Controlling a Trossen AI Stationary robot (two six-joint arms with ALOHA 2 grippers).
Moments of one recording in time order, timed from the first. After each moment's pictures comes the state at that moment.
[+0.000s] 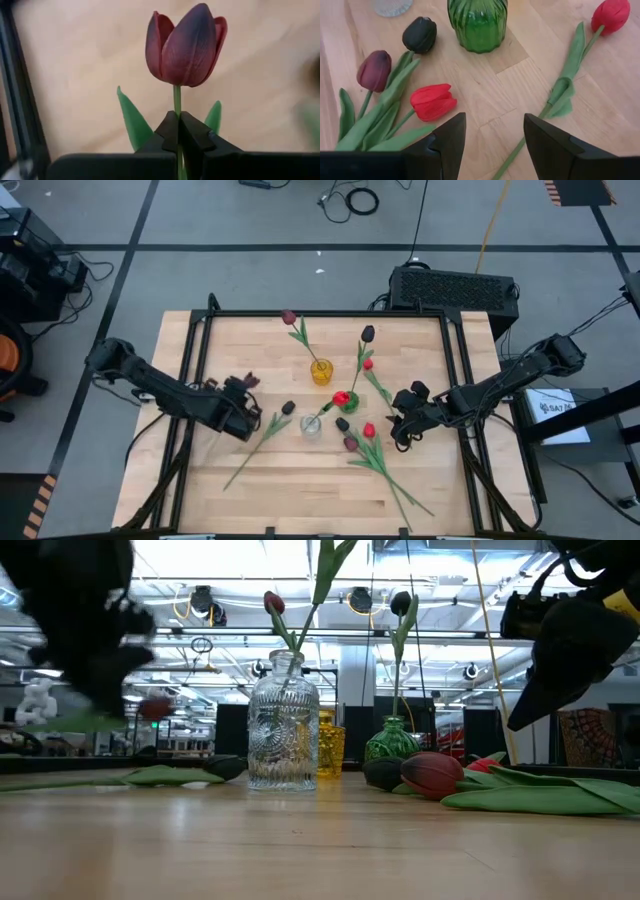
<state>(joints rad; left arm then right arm) -0.39 1.33 0.73 -1.04 -0.64 -1.42 0.38 1.10 0.52 -0.43 0.44 0.80</state>
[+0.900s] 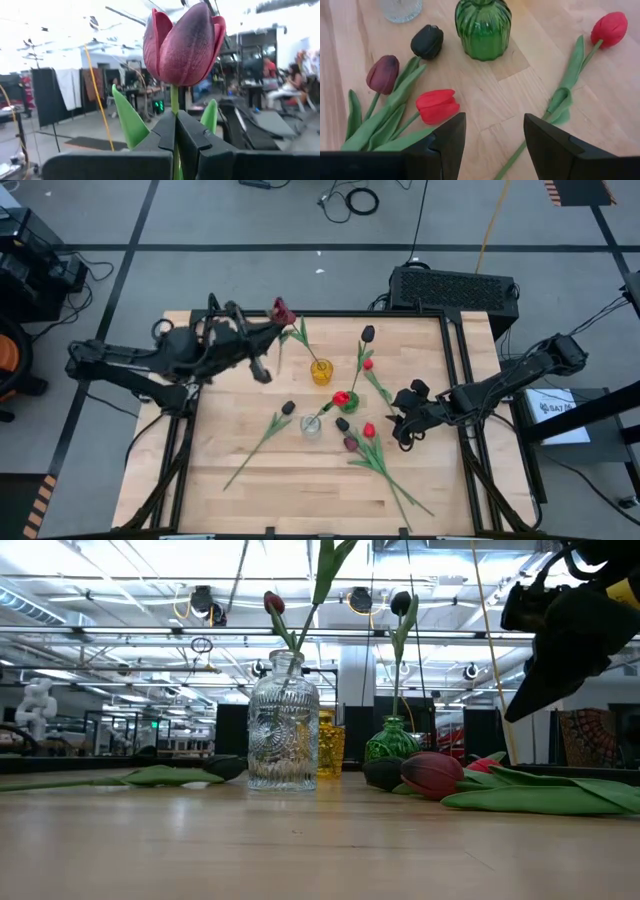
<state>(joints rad) -0.10 1.10 1.05 0.40 -0.47 0.25 0.38 1.06 0.51 -0.42 0.45 0.74</state>
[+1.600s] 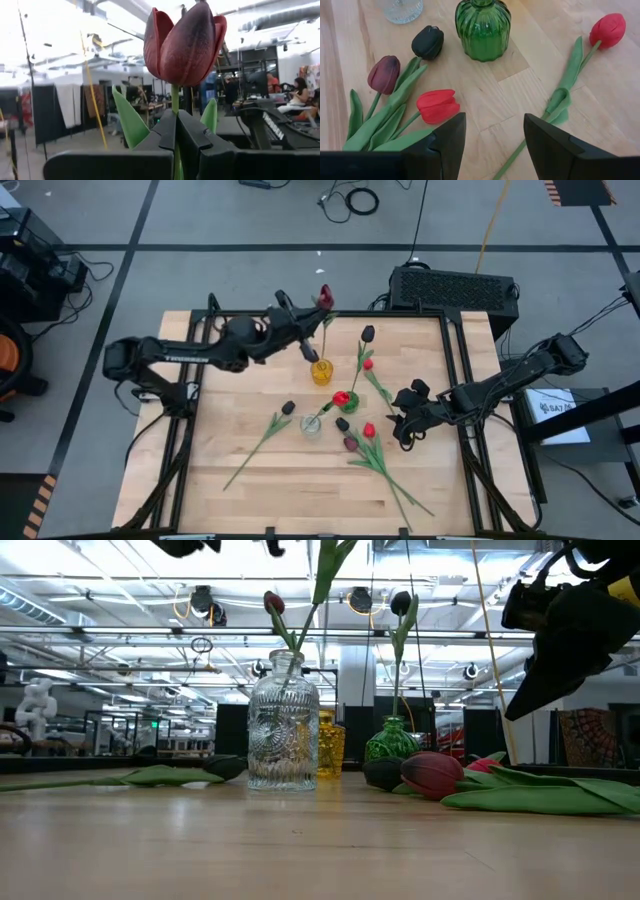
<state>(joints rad) 0.17 1.48 1.05 0.85 -0.19 0.18 0.38 1.05 0.51 -0.43 0.44 0.74</state>
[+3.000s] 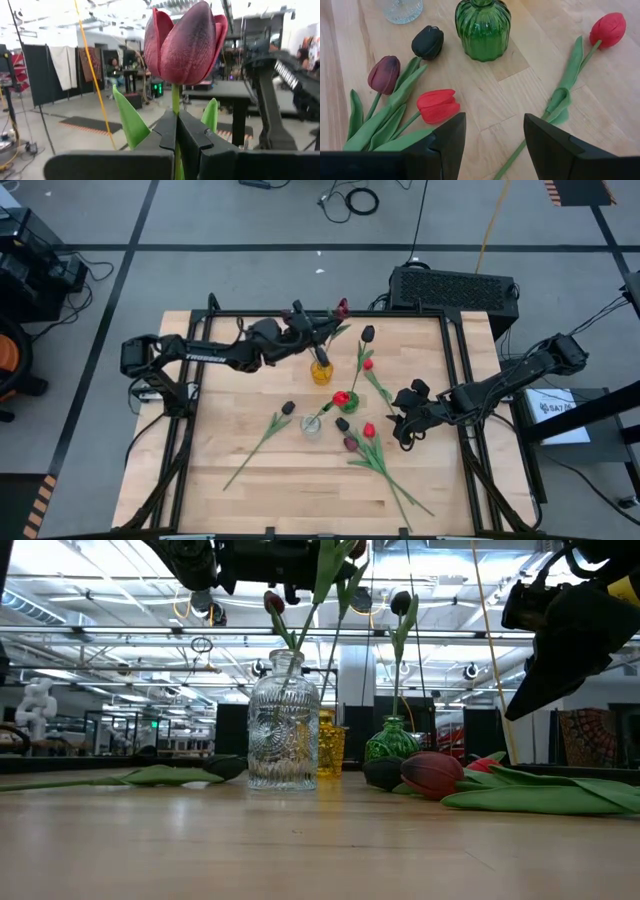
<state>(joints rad) 0.22 1.62 1.02 0.80 -0.17 0.09 0.38 1.05 0.51 -0.43 0.44 0.74</state>
